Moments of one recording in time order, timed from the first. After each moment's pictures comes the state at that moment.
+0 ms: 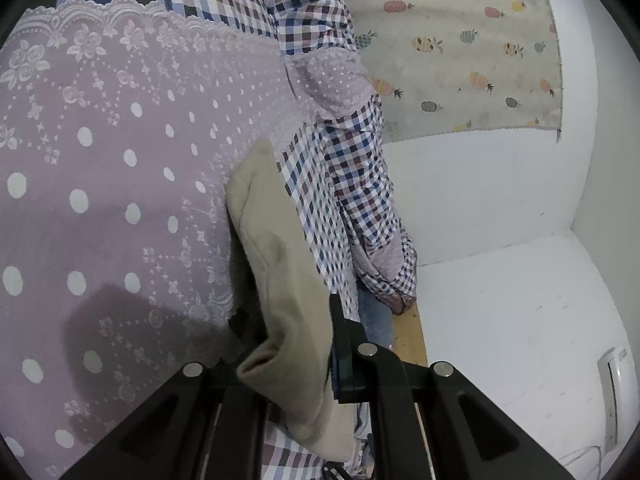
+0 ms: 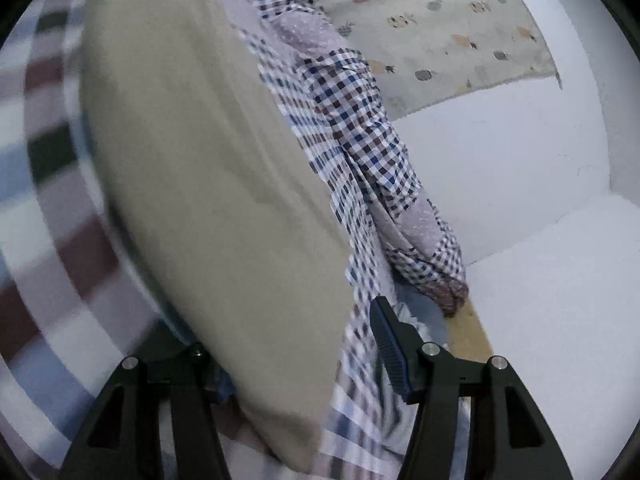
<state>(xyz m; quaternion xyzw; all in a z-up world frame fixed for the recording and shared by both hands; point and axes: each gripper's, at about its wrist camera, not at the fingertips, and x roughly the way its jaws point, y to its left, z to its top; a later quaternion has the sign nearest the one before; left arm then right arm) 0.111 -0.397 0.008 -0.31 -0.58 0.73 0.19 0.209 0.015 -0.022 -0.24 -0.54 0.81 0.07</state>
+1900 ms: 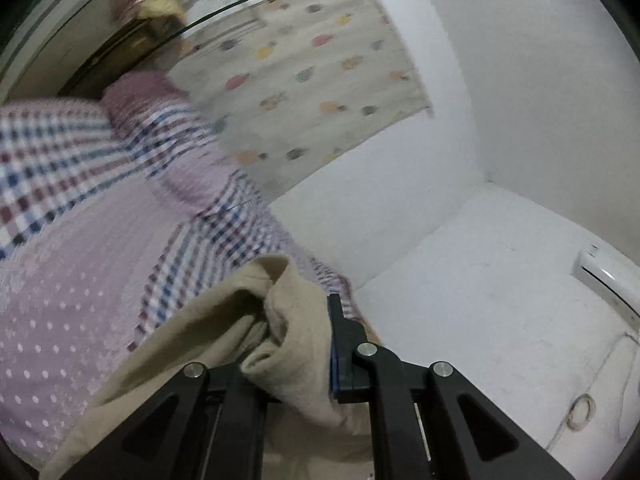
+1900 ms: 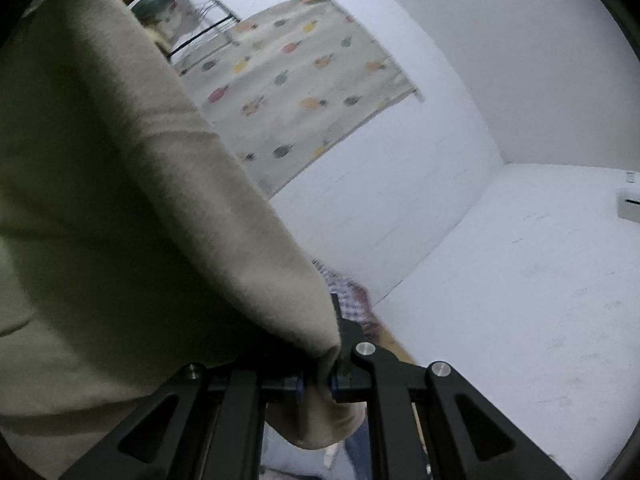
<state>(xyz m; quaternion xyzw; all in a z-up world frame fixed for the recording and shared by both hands) 0.280 -0.401 0.225 -0.14 -0.47 0.84 0.24 0.354 0.032 0.242 -0.06 -0.42 0.89 0.13</state>
